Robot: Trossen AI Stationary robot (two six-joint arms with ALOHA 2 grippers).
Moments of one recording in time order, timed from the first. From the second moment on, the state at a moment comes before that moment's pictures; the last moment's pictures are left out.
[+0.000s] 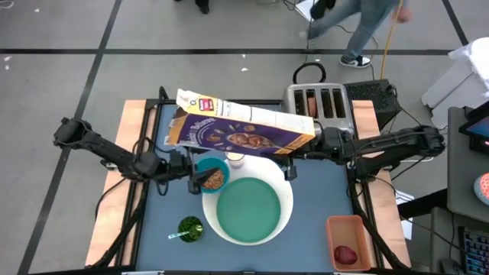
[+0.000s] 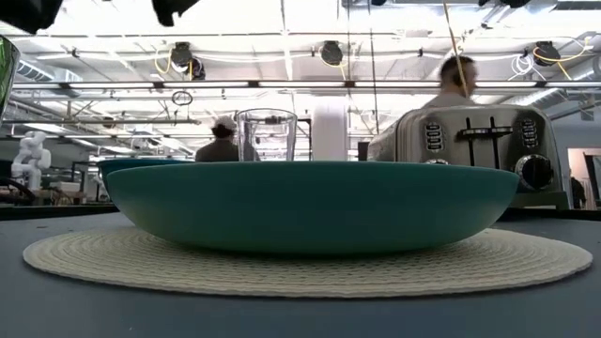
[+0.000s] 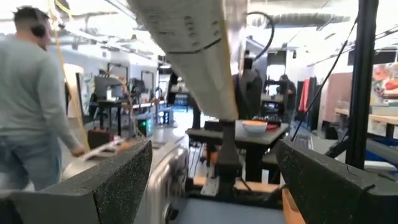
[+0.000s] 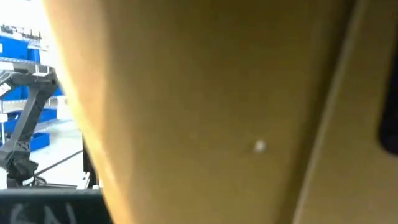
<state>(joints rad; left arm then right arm) -0.35 1.12 0.47 1.00 -0.51 0.15 0.05 1.21 0.76 0.69 -0.01 -0.05</state>
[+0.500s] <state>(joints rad) -0.28 1.14 0.55 1.06 -0.36 0.22 0.05 1.28 0.76 0.76 -0.06 -0.05</state>
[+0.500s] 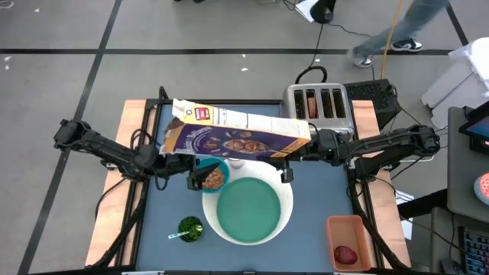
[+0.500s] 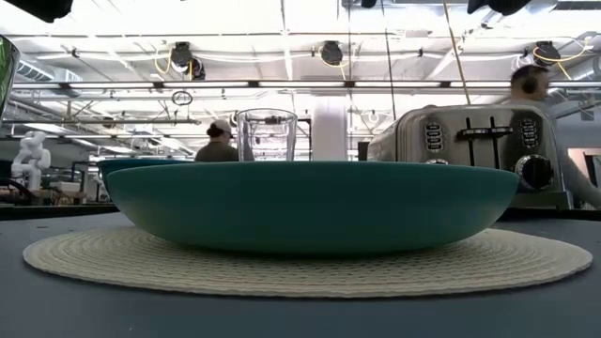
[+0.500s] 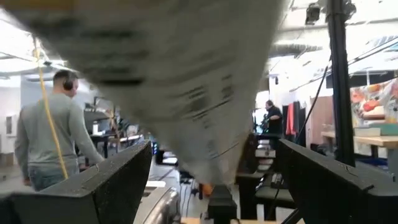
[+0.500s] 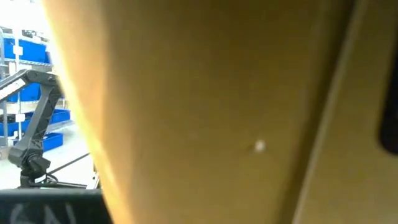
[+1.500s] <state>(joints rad) -0.27 1.14 0.55 1.29 -0.37 0.30 0.05 1.31 0.77 0.74 -0.05 -0.04</state>
